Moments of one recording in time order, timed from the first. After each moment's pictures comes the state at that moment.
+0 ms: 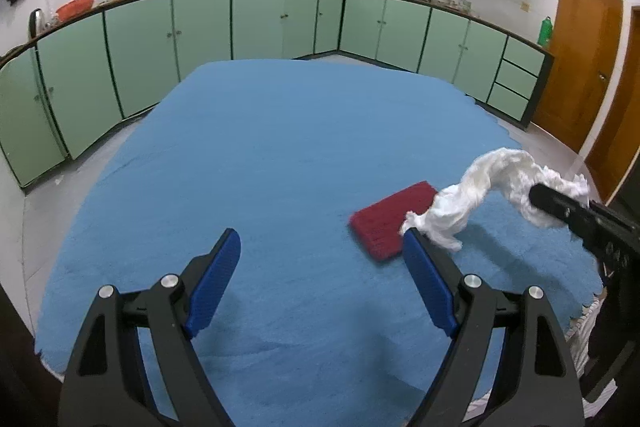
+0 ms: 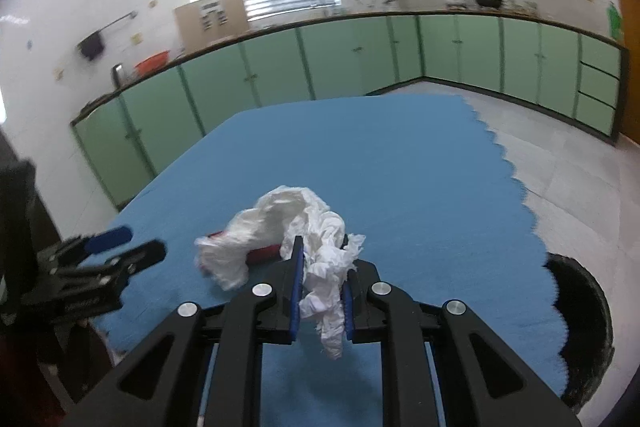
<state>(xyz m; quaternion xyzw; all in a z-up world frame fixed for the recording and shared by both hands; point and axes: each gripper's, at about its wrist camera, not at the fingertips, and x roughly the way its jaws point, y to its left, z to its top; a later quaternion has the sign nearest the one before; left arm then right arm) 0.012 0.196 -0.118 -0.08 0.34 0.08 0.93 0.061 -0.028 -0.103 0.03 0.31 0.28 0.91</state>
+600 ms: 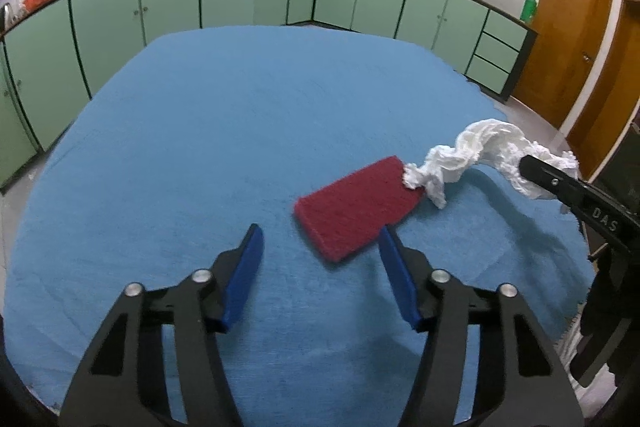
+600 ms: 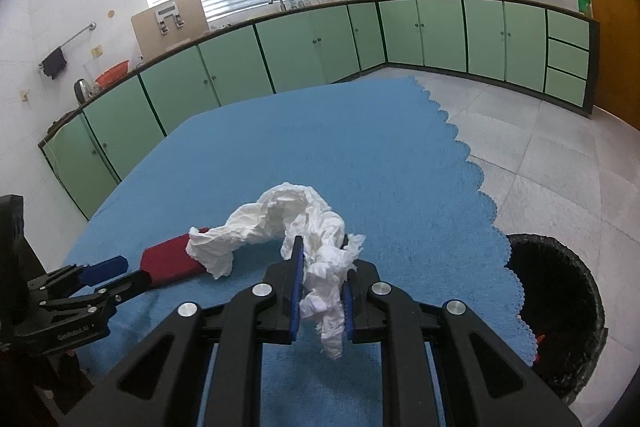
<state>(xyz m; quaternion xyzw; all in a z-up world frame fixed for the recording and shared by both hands) 0.050 0.175 -0.143 -0.09 0.39 0.03 0.92 0.088 -0.044 -0.121 0.04 0.33 0.24 0.91</state>
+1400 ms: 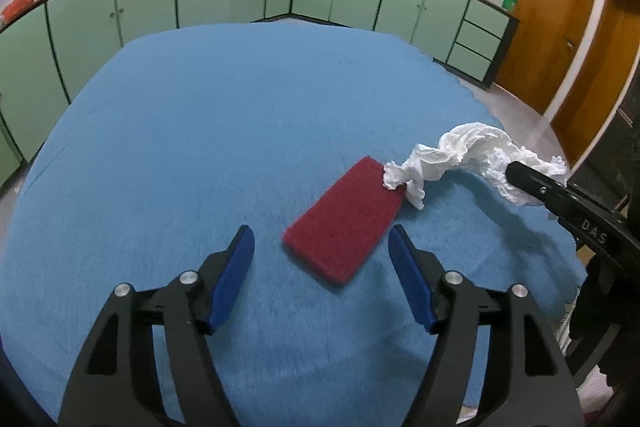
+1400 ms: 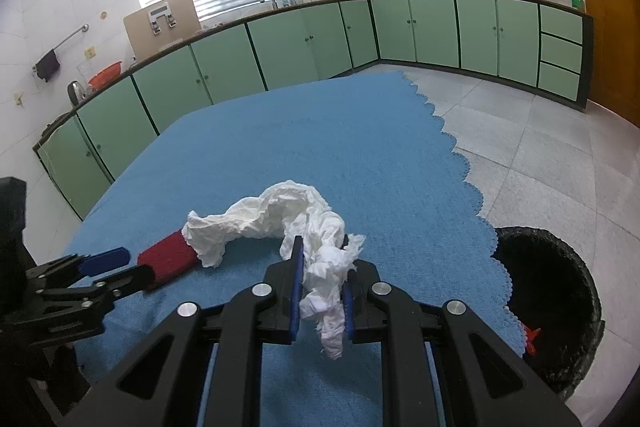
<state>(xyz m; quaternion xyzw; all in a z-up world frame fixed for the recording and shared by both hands) 0.080 0.155 -0.145 -0.07 0.41 -0.01 0.91 0.083 -0.042 -0.122 0.04 0.34 0.23 0.91</state>
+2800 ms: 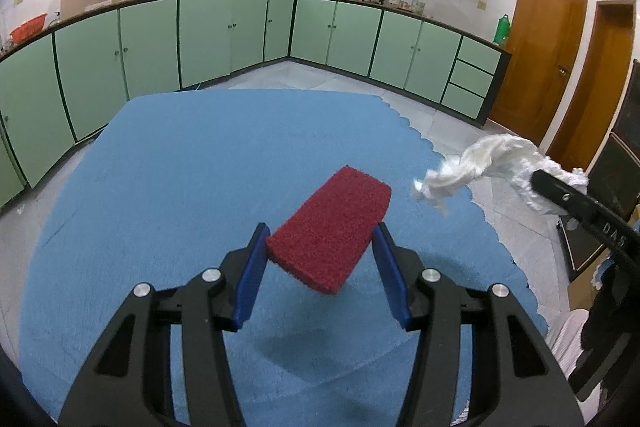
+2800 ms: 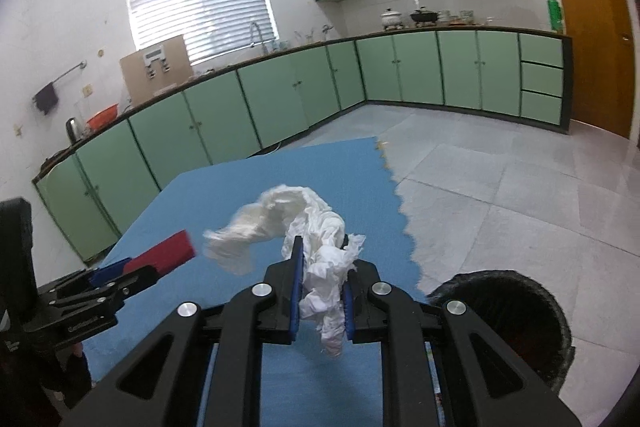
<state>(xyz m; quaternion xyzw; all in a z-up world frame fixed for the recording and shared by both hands) 0.064 0.135 -0.085 -0.08 0.33 0.00 0.94 0.078 -0.096 -0.058 0.07 0.27 0.20 0.94</state>
